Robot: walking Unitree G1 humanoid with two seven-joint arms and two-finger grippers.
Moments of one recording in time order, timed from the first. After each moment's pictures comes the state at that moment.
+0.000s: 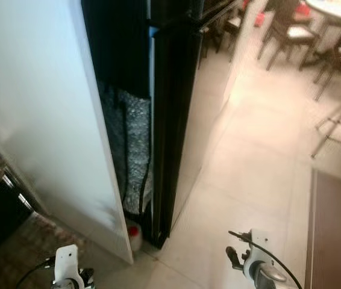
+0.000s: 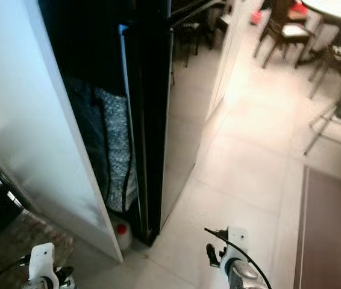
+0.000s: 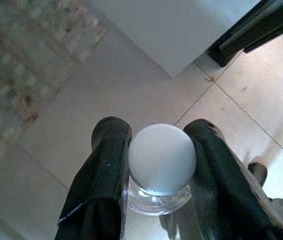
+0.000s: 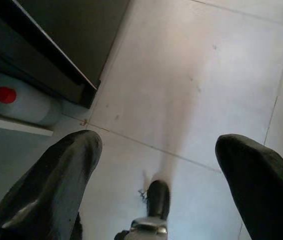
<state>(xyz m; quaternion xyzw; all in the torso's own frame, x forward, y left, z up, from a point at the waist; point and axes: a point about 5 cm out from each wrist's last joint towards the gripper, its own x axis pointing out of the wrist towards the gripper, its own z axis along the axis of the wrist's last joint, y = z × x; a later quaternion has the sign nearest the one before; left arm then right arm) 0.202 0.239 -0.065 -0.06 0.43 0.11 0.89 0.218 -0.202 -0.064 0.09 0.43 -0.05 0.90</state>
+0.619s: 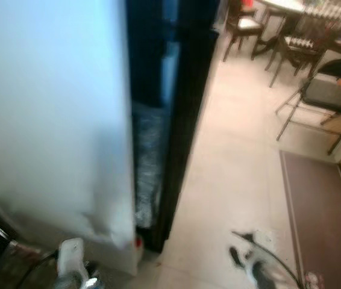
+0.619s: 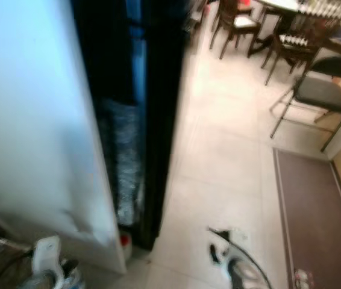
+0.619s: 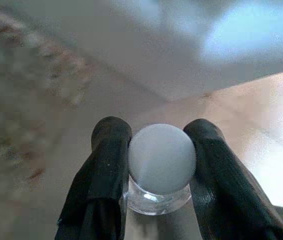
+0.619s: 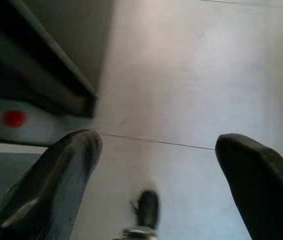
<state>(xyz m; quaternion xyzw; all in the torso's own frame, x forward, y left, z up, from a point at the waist) 0.204 0.243 -0.063 -0.06 0.43 0.11 0.89 0.222 -0.195 -0.063 0.10 0.42 -0.05 0.90</state>
